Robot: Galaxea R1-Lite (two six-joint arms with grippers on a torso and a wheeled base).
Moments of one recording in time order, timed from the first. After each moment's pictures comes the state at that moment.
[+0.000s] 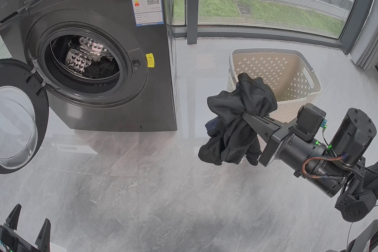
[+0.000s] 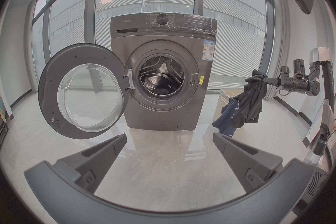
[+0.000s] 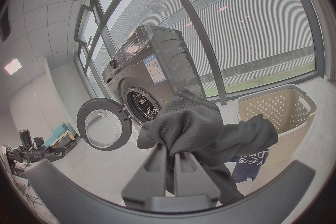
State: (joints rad) left arm 0.00 0.02 -0.02 0.00 0.00 -0.05; right arm 0.75 1.66 -0.46 -1.33 -0.09 0.16
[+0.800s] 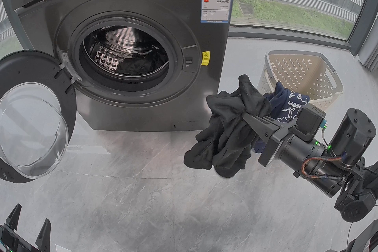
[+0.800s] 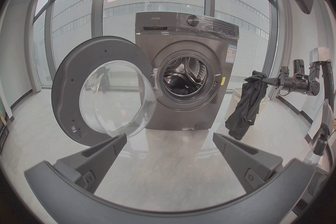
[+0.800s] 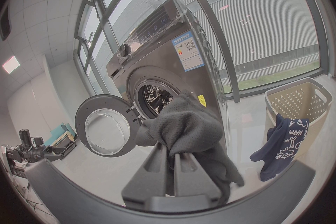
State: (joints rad) left arm 0.00 0.02 -0.02 0.00 0.00 -0.05; right arm 0.75 1.66 -0.46 -1.34 -0.09 0.15
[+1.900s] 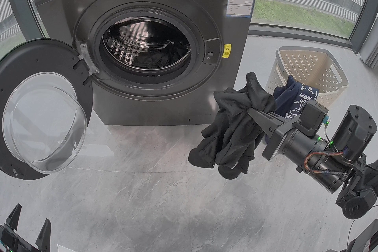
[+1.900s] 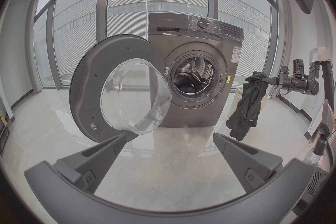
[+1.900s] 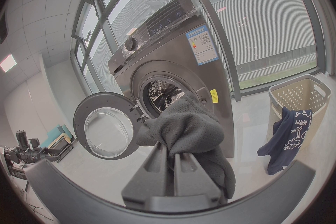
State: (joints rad) left arm 0.00 0.02 -0.02 0.00 0.00 -0.05; right arm 0.72 1.66 -0.47 -1.34 -0.09 0.16
